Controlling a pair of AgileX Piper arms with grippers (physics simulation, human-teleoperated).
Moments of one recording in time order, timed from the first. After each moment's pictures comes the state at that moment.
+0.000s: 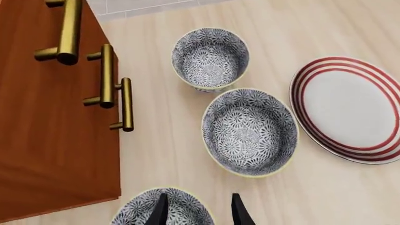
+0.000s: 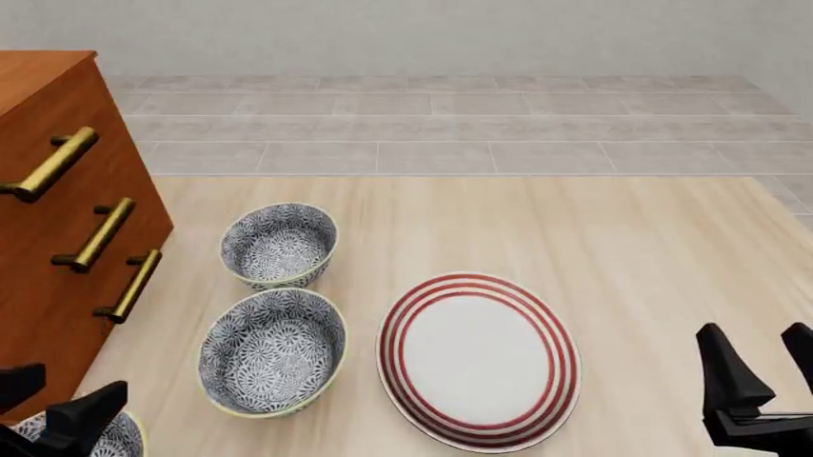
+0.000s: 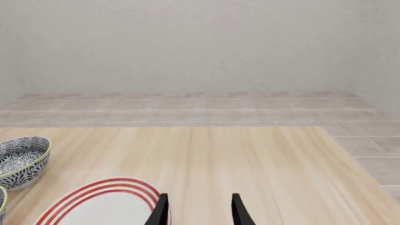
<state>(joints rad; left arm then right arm) -0.17 0.28 -0.45 0.83 0.04 0.02 0.13 0.00 -0.11 0.02</state>
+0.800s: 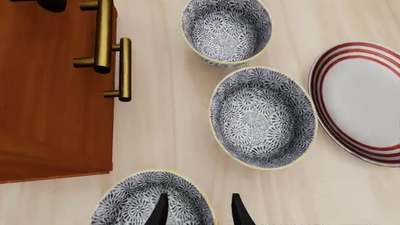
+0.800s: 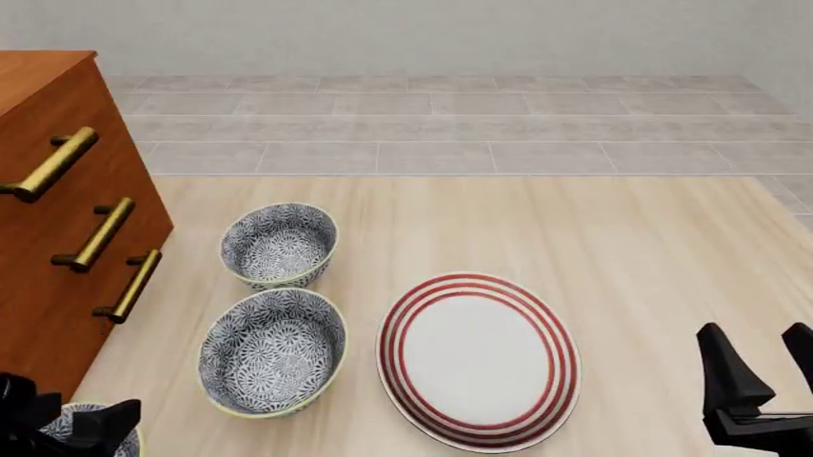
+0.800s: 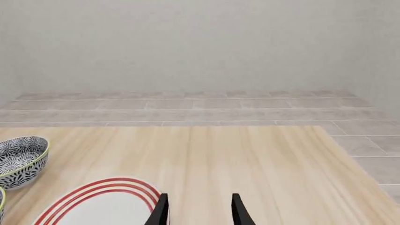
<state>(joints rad) -0.13 0.35 -0.38 0.83 -0.05 0.01 0.13 0.00 -0.11 0.02</state>
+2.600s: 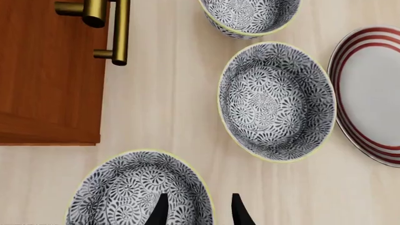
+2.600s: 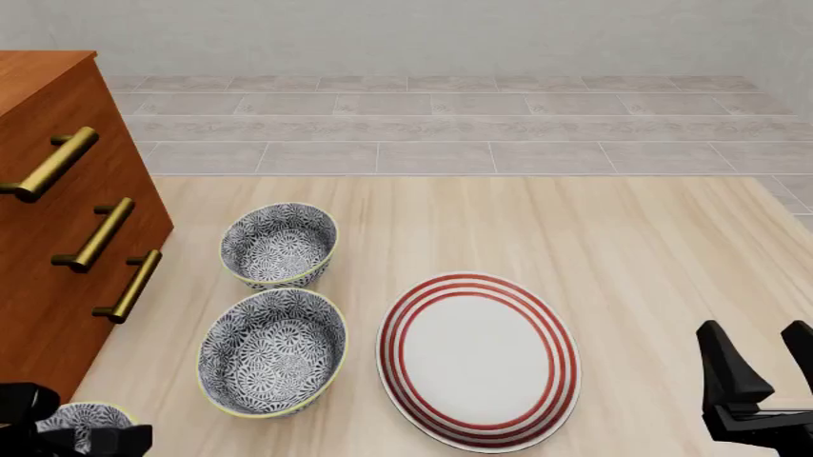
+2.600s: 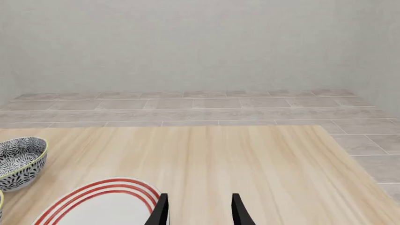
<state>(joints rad) -0.14 0.40 -0.32 0.86 -0.17 0.01 0.16 0.00 -0.13 0.02</state>
